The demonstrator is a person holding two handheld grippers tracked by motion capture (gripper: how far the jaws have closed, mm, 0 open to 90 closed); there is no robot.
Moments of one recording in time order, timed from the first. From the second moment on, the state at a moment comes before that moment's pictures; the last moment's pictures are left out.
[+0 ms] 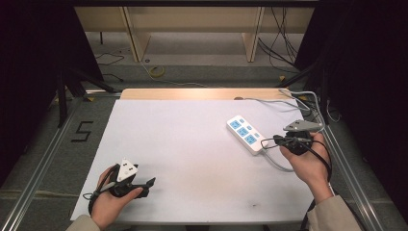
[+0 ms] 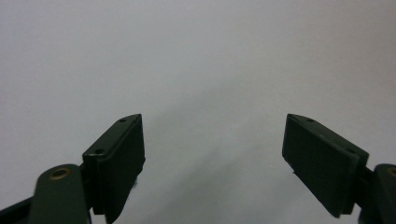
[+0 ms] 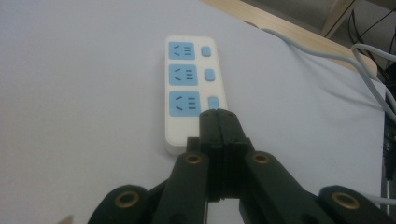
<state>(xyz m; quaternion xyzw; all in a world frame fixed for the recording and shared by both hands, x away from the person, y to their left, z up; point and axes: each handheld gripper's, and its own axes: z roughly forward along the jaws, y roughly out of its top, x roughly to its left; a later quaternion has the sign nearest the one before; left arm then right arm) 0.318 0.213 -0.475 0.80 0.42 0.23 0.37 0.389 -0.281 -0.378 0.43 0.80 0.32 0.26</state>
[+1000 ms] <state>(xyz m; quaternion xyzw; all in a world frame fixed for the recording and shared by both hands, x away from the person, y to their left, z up) 0.317 0.212 -0.475 0.80 0.41 0.24 0.37 0.420 -0.275 -0.371 0.43 0.83 0.29 0.22</state>
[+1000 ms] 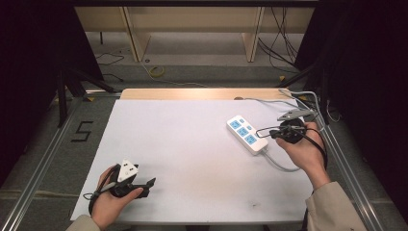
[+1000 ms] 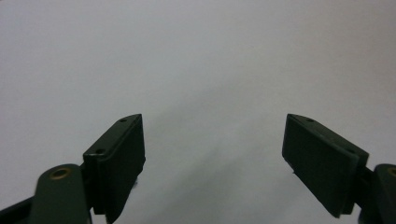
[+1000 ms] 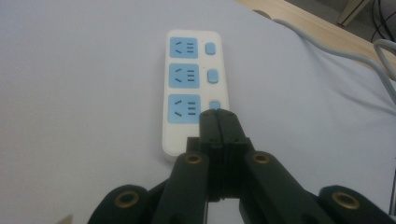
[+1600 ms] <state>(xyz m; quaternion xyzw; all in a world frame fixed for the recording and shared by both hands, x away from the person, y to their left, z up) 0.317 0.212 -0.475 0.80 0.41 0.23 0.36 0.438 -0.271 -0.372 0.43 0.83 0.28 0.21</state>
